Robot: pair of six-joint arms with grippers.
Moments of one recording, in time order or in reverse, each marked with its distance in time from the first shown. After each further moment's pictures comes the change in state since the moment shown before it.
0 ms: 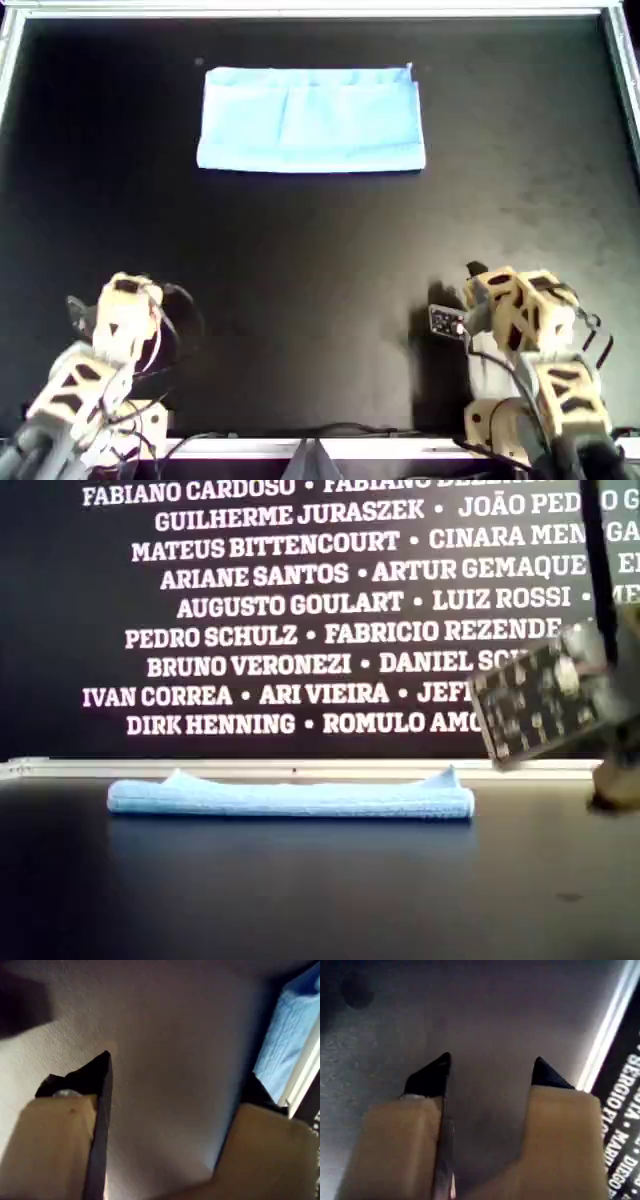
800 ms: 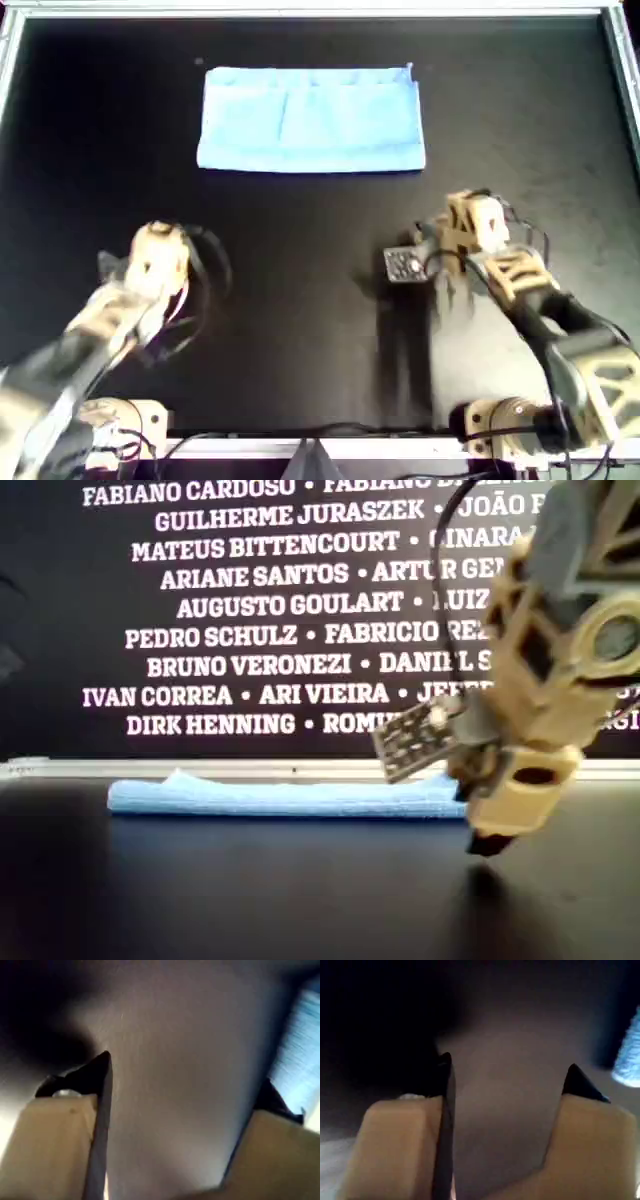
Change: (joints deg) left arm -0.3 -51.6 -30.6 -15.2 0.4 0.1; right arm 11.3 -63.7 -50.2 0.0 -0.8 9.2
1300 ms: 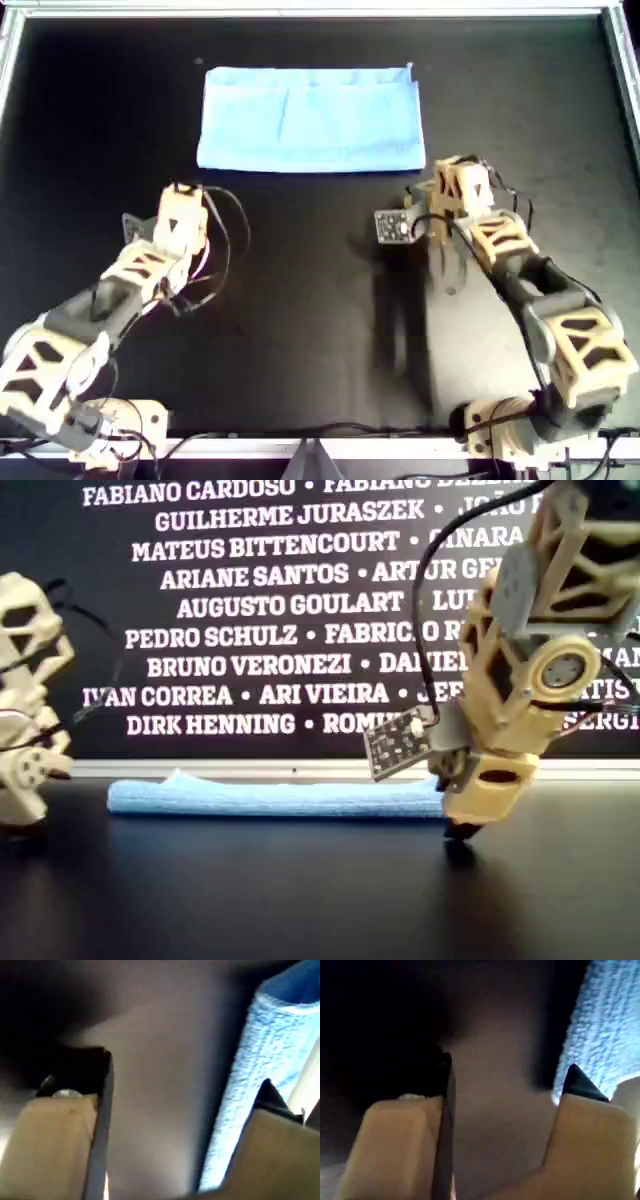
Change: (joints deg) left arm 0.0 -20.3 -21.5 -1.8 -0.8 0.3; right arm -0.6 -17.1 -21.4 0.0 0.0 0.4
